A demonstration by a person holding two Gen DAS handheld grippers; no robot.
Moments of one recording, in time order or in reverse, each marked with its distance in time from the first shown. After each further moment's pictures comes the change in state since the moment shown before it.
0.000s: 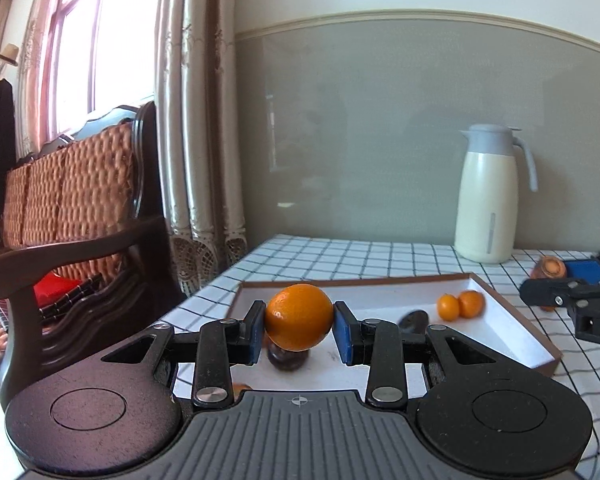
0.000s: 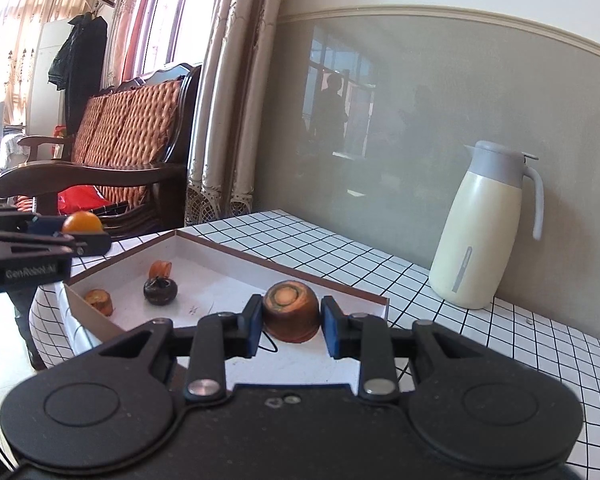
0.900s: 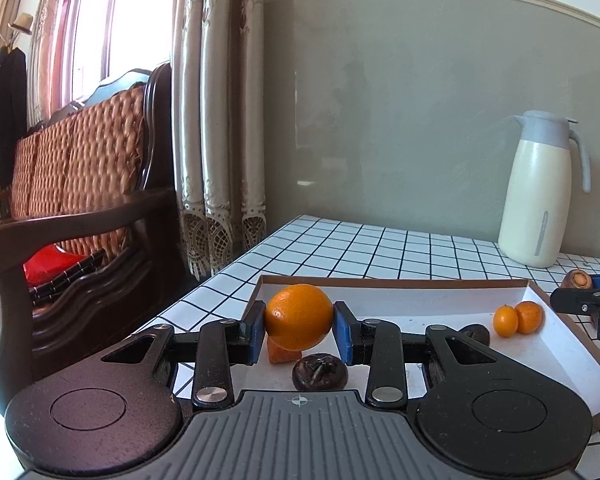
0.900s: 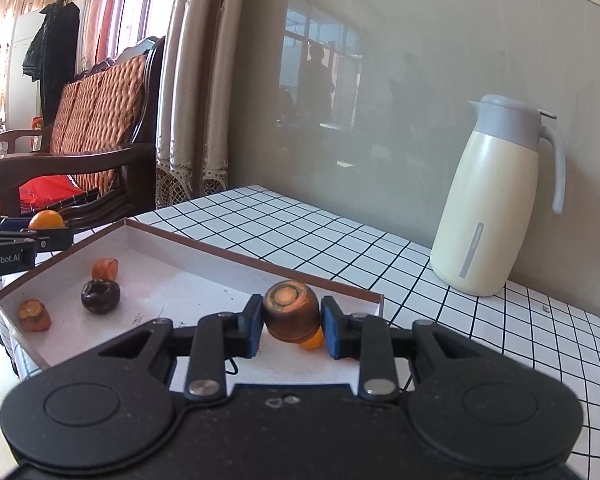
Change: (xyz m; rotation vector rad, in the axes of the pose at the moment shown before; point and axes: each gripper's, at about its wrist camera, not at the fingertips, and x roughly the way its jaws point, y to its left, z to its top) left arm 0.081 0.019 0.002 -0.055 0.080 0.041; right arm 0.073 -0.027 0.004 0.047 0.086 -0.021
